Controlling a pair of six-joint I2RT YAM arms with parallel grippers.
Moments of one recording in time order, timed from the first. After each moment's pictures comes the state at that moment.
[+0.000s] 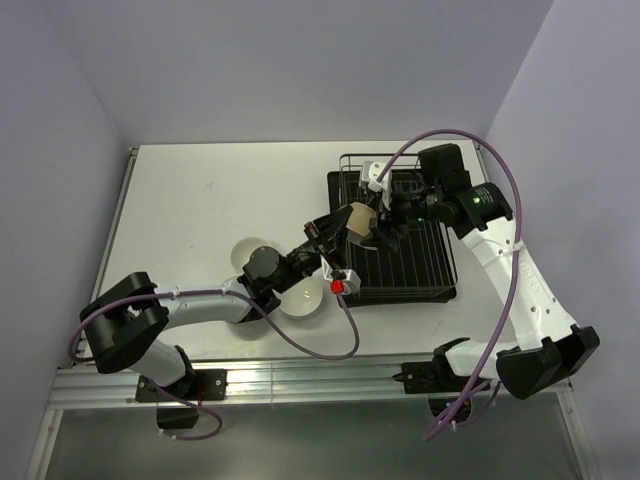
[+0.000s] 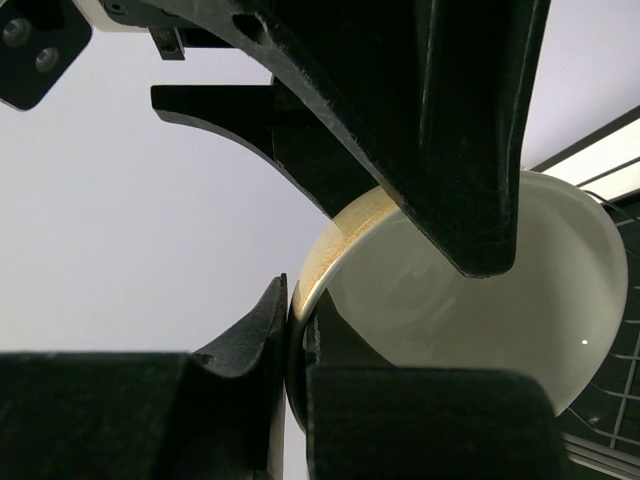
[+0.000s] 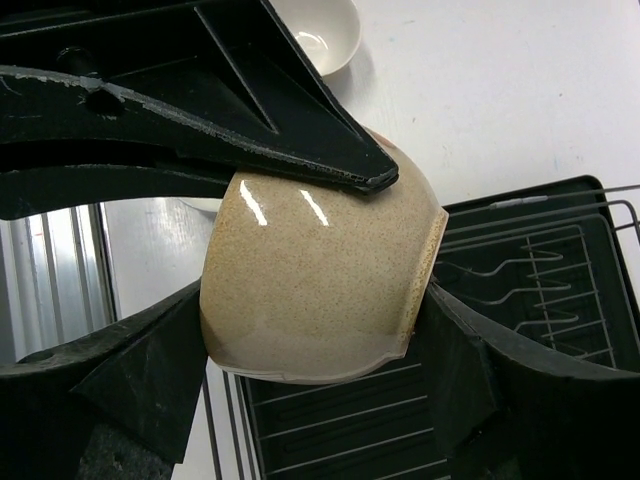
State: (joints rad) left arm -1.04 1.50 0.72 1.16 0.05 1.17; right arm 0.35 1.24 1.44 -1.00 -0.76 -0.76
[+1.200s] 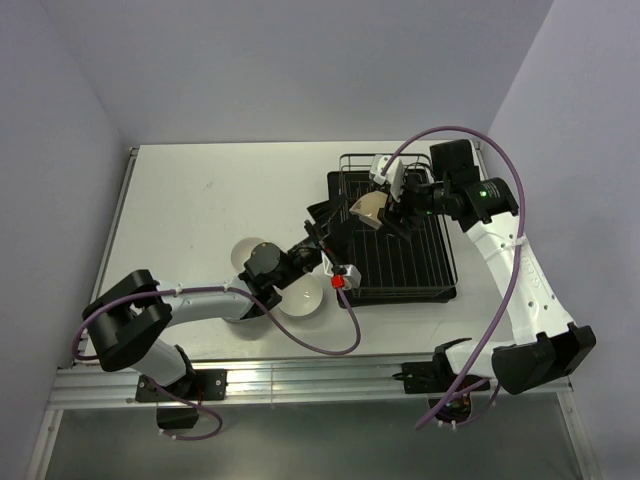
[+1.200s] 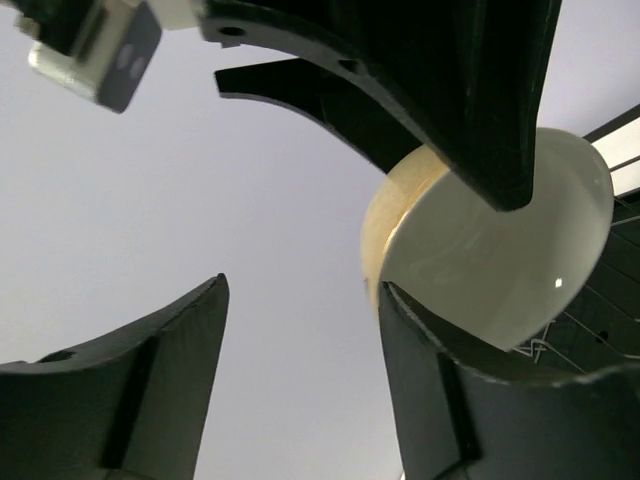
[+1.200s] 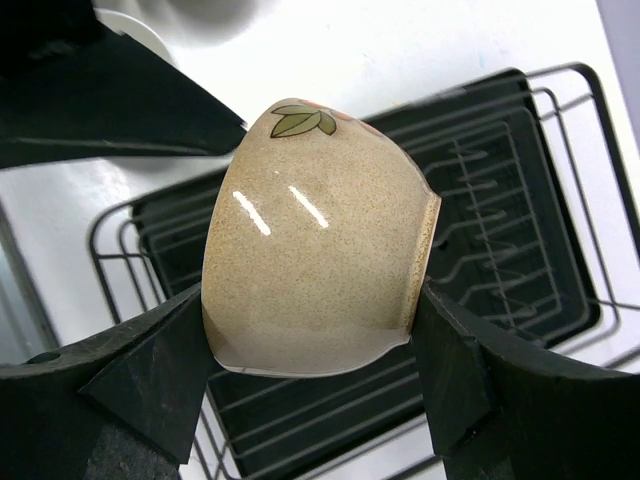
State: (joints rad) left arm -1.01 1.52 0.74 1.15 0.06 1.16; right arm 0.27 1.26 1.46 -1.03 -0.59 -0.81
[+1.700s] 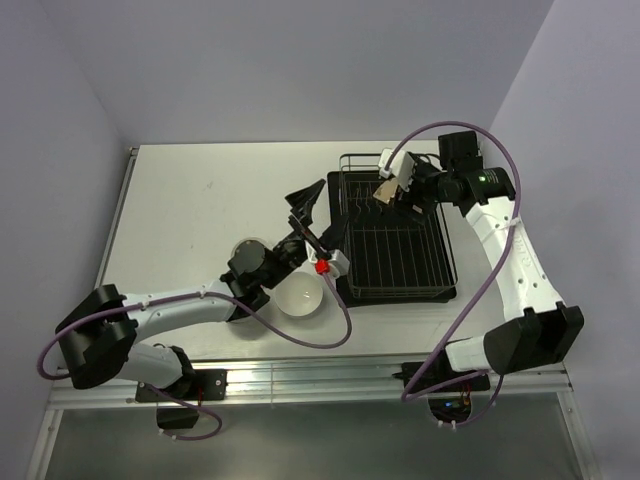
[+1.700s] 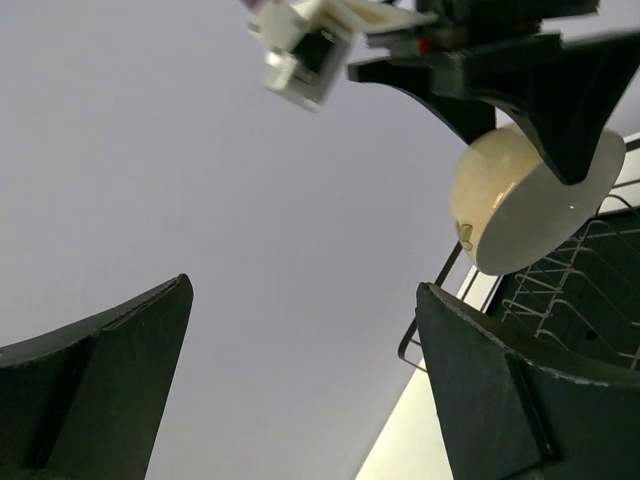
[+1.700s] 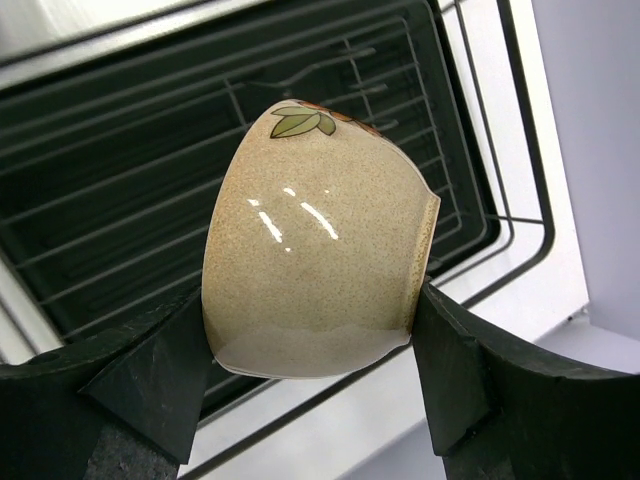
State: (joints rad) left arm -1.01 1.38 0.74 1.03 -0.03 1.03; right arm 0.16 1.33 1.47 -0.98 -0.44 -0.99
